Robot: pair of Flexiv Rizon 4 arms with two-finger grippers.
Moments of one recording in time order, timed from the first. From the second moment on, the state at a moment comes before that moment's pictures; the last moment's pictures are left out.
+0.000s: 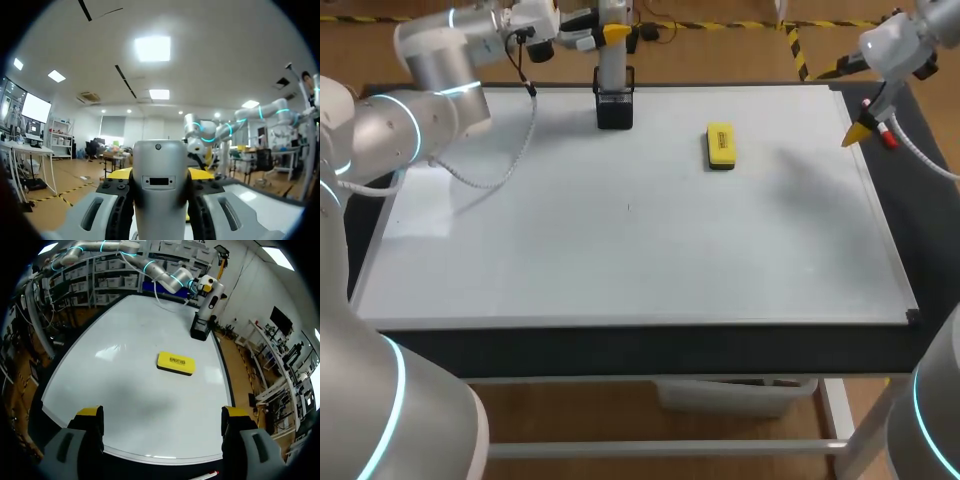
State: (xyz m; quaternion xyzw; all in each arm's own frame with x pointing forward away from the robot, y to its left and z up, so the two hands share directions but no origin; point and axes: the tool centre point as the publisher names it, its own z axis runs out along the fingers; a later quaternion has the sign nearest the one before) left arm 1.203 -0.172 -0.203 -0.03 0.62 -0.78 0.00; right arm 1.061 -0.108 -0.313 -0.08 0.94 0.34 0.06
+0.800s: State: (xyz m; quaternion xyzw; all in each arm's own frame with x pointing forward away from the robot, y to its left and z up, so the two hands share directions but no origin) left arm 1.207 -0.170 -0.241 -0.07 0.61 -0.79 0.01; right arm 1.061 -0.108 -0.313 -0.08 0.94 0.34 0.06
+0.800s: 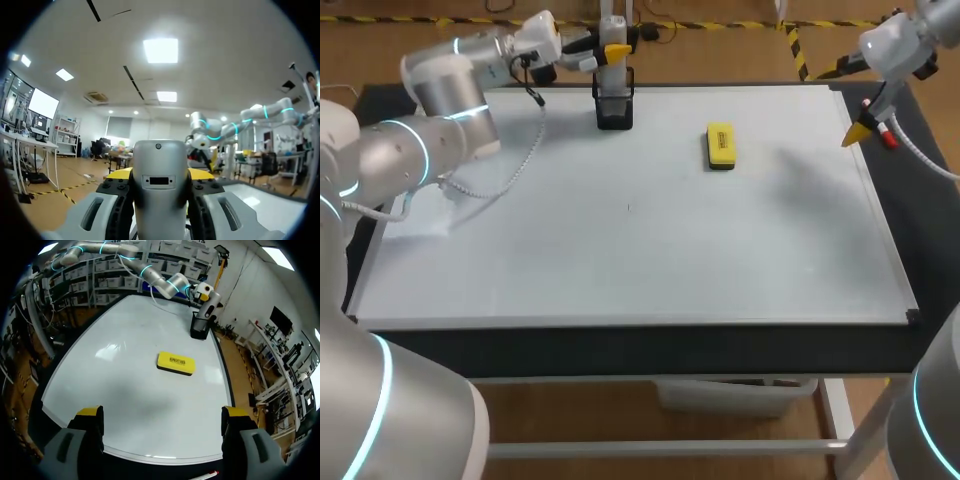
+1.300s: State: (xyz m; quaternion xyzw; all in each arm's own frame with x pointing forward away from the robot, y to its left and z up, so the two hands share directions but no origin) left arm 1.210 -0.169 -0.254 -0.08 0.61 -0.79 0.01; right arm 1.061 -0.108 -0.313 -0.08 0.94 0.34 0.06
